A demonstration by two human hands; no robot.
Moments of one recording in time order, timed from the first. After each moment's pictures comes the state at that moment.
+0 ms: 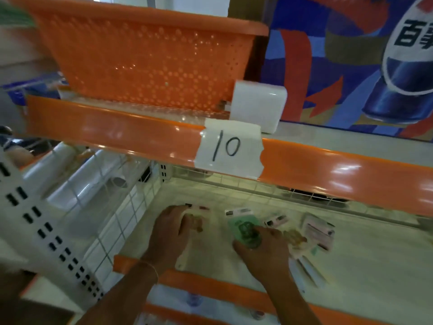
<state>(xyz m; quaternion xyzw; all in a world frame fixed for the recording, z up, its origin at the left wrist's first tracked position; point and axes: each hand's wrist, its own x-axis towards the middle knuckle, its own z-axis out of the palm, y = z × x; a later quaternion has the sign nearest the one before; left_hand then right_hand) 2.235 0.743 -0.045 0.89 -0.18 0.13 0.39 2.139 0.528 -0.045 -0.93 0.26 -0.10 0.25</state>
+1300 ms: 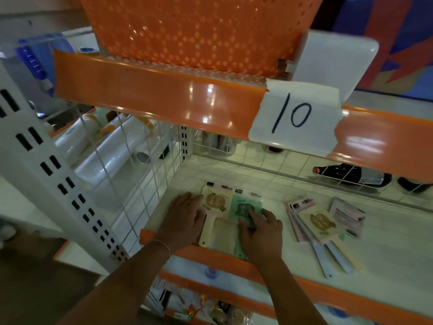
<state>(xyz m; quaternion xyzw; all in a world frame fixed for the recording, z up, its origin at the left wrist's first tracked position) 2.243 0.781 -0.080 0.94 -0.20 0.00 0.26 2.162 0.581 -0.090 -0.94 0.21 -0.12 0.26</state>
